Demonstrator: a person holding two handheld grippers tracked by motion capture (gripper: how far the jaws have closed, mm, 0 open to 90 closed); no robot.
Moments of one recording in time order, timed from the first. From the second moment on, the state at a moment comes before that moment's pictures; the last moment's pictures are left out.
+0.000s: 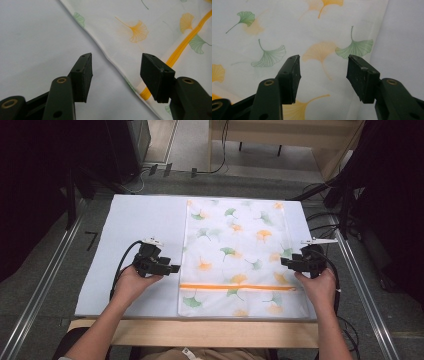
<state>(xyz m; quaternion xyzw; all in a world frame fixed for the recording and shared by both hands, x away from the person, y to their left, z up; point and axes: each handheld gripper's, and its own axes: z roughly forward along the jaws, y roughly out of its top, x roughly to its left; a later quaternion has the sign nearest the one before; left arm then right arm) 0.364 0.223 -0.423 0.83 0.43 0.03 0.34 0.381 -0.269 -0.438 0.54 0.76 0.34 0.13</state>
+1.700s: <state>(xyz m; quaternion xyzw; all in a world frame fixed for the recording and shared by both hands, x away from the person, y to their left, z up) 0.383 0.188 -0.455 0.84 0.44 0.01 0.32 0.395 -0.276 -0.469 0.56 0.76 0.31 0.12</state>
